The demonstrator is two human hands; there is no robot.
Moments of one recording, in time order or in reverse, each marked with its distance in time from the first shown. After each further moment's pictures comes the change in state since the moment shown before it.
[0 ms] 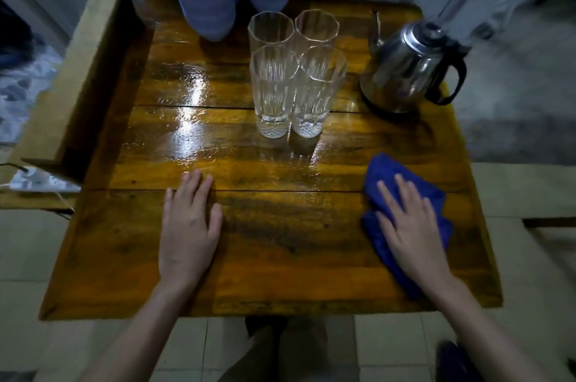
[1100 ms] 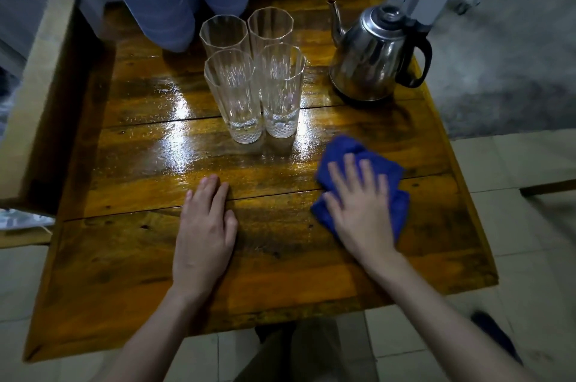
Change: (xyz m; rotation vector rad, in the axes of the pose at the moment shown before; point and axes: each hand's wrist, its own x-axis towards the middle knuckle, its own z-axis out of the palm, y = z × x) left_hand 0.010 0.037 0.018 0.095 -0.041 0.183; right_hand 0.022 -0.060 0.014 -0.005 0.087 0.085
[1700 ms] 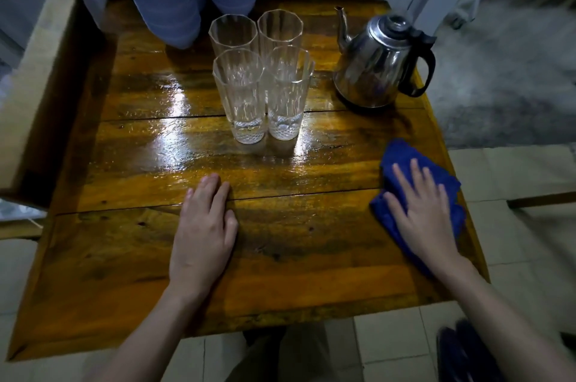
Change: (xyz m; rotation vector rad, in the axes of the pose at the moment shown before) left_hand 0.000 0.000 -0.001 -0.048 0.021 0.010; right_hand 0.000 0.099 -0.024 0.043 -0.030 0.098
